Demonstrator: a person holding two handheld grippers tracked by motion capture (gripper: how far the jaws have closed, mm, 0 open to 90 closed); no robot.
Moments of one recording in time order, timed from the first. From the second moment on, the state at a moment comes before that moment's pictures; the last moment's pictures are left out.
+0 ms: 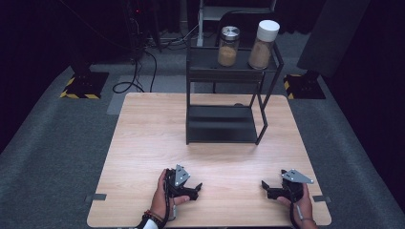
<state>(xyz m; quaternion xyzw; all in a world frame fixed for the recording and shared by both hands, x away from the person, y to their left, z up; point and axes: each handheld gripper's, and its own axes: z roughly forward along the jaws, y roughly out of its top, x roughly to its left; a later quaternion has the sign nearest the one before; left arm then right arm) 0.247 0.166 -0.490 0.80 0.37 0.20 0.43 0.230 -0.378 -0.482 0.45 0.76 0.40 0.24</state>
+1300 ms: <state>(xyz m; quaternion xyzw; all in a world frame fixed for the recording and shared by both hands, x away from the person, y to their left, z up) 0.247 0.166 -0.490 0.80 0.37 0.20 0.43 0.230 -0.379 -0.482 0.44 0.76 0.40 0.24</state>
